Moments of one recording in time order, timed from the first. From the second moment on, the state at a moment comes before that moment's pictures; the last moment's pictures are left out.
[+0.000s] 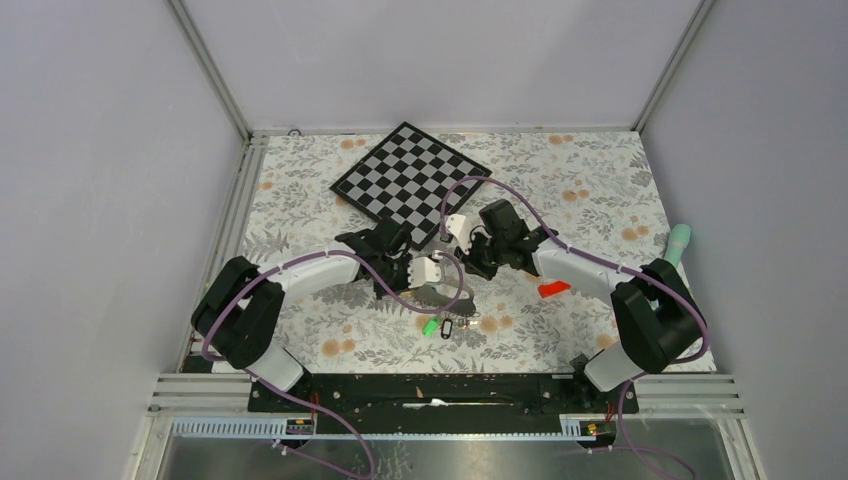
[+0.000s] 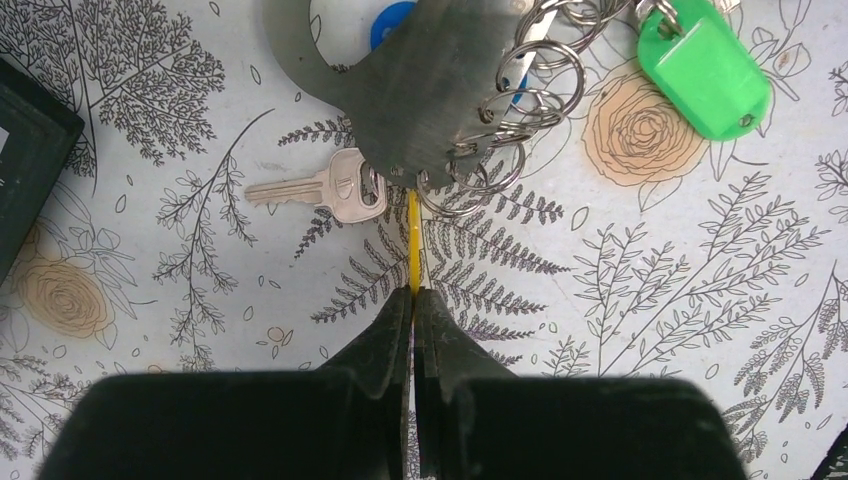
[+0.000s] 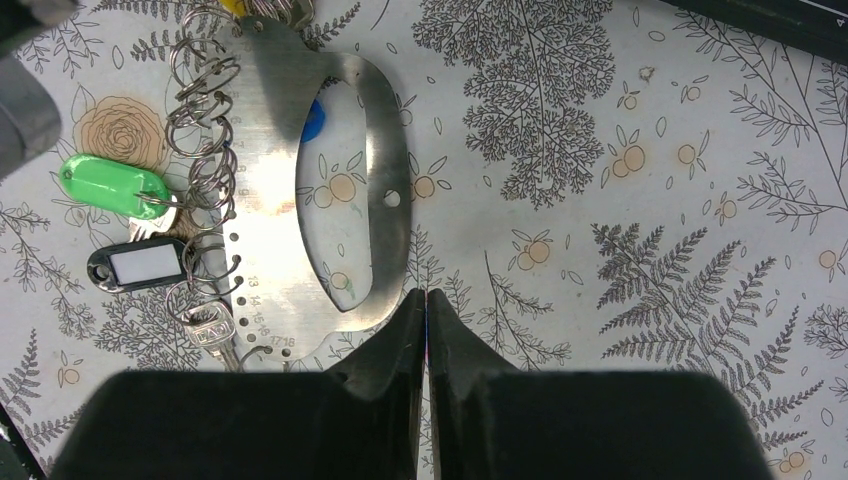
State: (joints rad) left arm -0.67 1.56 0.90 -0.53 0.29 0.79; right arm 0.61 1.54 0.91 -0.31 -0.36 -0.49
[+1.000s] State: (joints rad) left arm -0.63 1.37 0.78 -0.68 0.16 0.81; right arm 0.59 1.54 0.91 -0.32 -0.39 -0.48
